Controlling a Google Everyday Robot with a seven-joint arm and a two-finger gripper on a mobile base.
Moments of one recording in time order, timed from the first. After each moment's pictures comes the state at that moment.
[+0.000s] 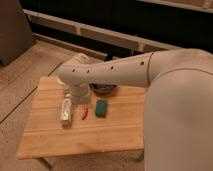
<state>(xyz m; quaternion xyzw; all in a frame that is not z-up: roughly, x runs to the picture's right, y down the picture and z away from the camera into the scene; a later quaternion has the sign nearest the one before) -0.109 0.103 0.703 -0.26 0.23 0.64 0.68</state>
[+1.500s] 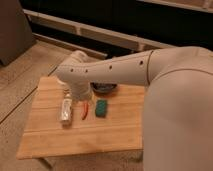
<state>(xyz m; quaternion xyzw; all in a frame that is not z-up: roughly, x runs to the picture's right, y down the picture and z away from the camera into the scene) -0.100 0.061 0.710 -0.19 0.21 0.65 0.71</state>
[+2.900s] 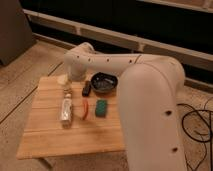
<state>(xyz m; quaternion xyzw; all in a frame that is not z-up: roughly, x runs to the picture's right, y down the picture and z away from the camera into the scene) -0.191 -0.023 0.850 -0.30 0.04 0.65 0.70</state>
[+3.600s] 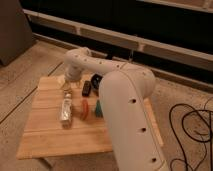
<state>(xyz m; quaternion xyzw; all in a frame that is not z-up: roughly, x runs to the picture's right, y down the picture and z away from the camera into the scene) -0.219 -0.011 0.891 -0.35 0.03 0.59 0.73</state>
